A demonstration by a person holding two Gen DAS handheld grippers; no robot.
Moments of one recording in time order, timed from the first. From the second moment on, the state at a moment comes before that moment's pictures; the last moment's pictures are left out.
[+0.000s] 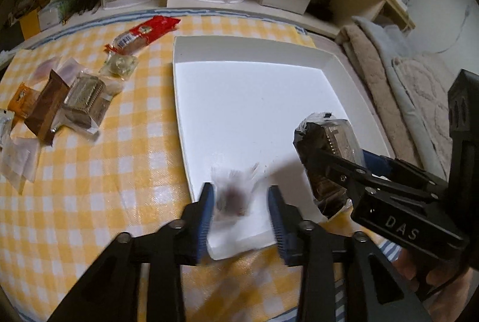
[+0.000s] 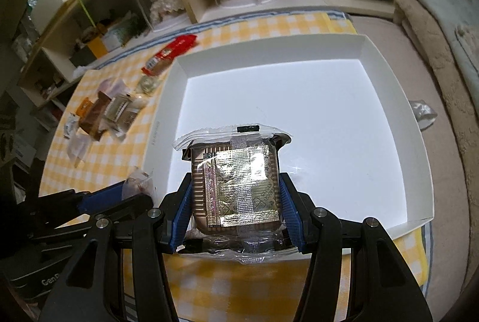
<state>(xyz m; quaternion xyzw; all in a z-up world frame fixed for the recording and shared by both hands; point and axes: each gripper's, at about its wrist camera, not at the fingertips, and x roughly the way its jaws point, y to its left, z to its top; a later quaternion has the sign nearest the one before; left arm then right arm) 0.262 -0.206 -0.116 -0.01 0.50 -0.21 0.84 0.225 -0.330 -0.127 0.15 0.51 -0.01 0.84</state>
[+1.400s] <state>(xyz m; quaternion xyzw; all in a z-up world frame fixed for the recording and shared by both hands) 0.225 -0.154 -0.078 0.01 0.48 -0.19 0.86 0.180 -0.343 -0.108 0.14 0.53 -0.08 0.83</state>
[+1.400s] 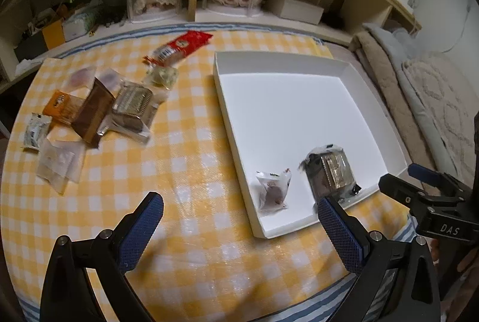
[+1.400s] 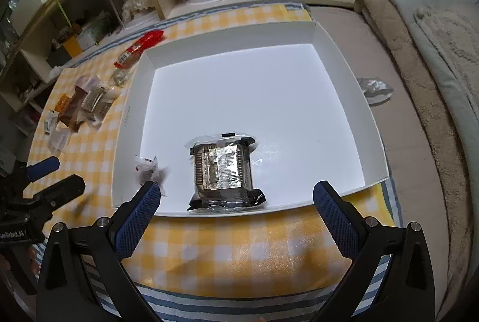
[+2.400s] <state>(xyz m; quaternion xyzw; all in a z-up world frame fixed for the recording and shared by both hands) 0.150 0.030 0.048 -0.02 0.30 -0.13 0.94 0.215 -0.256 0.011 0.12 0.37 0.01 0.92</state>
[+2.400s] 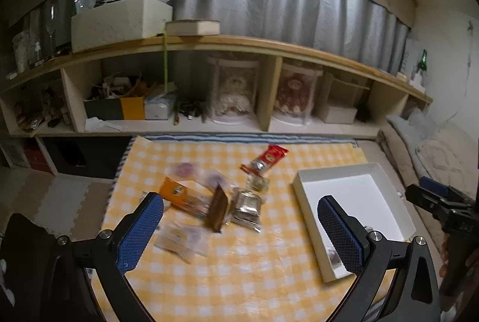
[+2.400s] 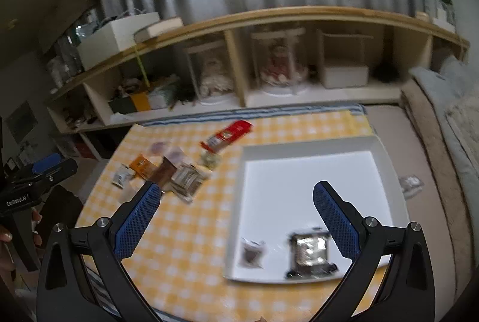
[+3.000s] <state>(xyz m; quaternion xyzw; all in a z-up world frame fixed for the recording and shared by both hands) 0.251 0.100 -0.031 -0.14 0.40 -0.02 0.90 0.337 -0.173 -0.036 0.20 0.41 0.04 0.89</state>
